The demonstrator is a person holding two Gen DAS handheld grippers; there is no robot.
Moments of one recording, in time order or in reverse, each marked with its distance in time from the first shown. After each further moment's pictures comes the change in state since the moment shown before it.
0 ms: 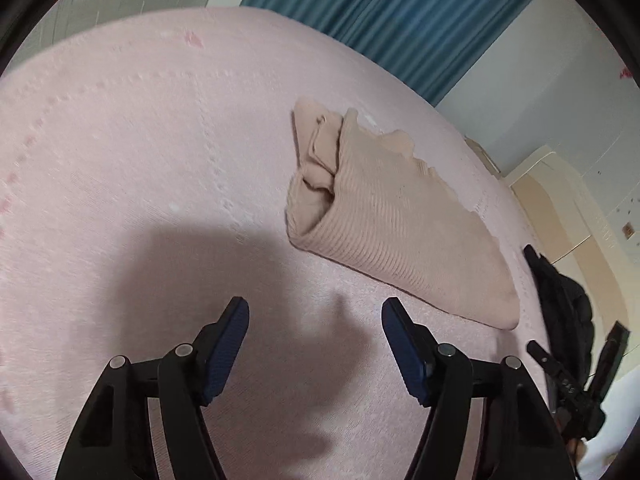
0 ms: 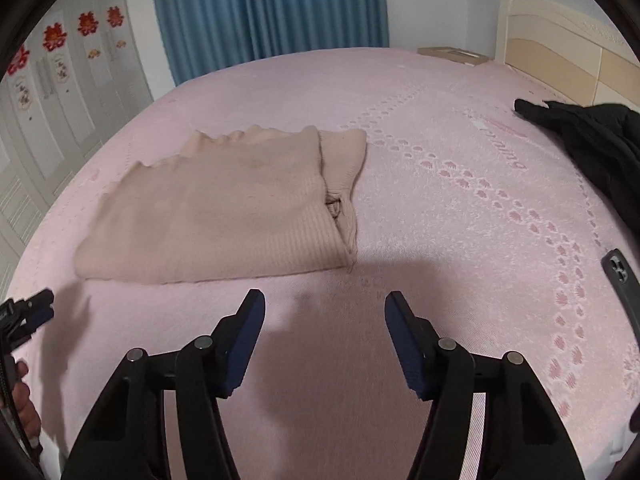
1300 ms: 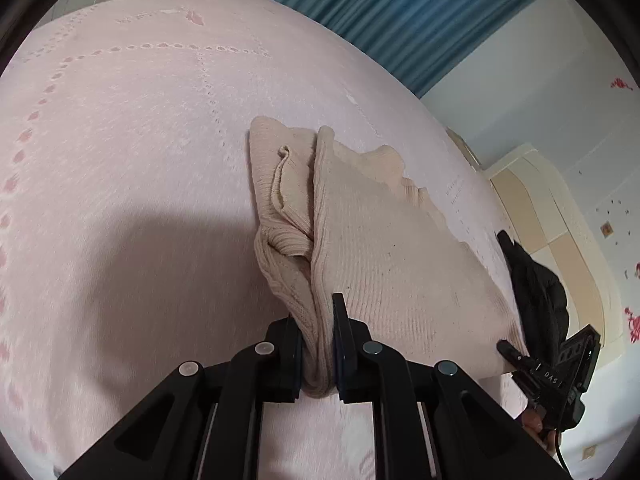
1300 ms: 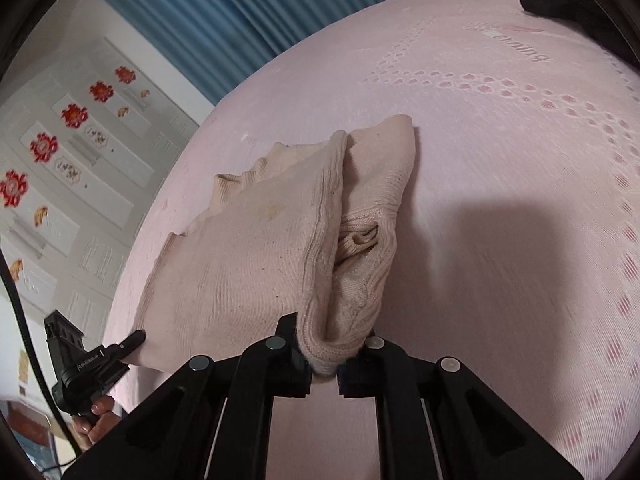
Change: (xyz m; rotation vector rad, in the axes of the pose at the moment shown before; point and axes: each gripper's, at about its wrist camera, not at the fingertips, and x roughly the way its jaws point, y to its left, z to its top) left arm -0.049 0.007 -0.053 -0.016 0.036 -0.063; right arm -0.013 -0.048 -0.037 0.230 0.104 0.371
